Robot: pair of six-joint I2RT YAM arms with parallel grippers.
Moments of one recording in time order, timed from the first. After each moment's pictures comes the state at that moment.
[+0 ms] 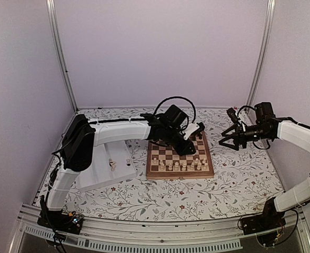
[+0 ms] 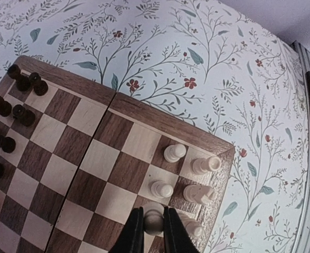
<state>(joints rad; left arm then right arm) -0.95 2.34 1.97 -0.45 0.31 0.05 0.09 1.36 0.91 -0.46 -0.91 -0.57</state>
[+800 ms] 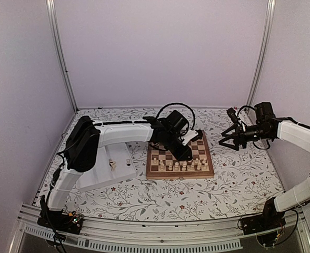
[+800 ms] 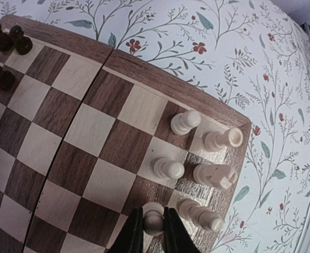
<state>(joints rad) -0.95 2.39 2.00 -0.54 0.31 0.06 0.09 1.36 0.91 -0.46 -0.92 -0.57</state>
